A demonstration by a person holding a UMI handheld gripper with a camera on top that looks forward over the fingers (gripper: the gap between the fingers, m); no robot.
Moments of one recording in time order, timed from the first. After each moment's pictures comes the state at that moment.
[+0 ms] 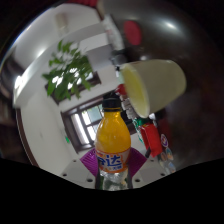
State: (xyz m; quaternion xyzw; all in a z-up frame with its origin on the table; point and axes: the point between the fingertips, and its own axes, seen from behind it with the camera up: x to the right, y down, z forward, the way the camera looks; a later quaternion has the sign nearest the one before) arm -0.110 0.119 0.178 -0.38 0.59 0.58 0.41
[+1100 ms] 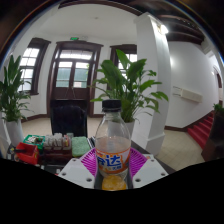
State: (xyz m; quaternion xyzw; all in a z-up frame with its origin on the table) arm 0.170 0.133 0.167 -0.76 0.14 -0.17 0.61
